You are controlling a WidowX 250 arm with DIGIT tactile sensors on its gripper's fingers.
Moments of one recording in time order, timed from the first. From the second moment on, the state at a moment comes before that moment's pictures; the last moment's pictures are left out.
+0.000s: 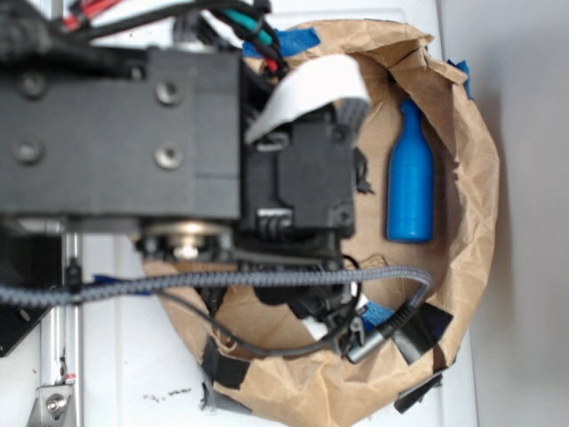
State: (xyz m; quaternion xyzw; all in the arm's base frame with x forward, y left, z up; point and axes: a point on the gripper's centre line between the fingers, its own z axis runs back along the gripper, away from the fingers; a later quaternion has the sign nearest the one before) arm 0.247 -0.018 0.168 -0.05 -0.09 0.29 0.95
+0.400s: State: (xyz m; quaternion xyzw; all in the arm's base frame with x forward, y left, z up) arm 0.254 0.003 0.133 -0.05 -0.07 0.36 0.93
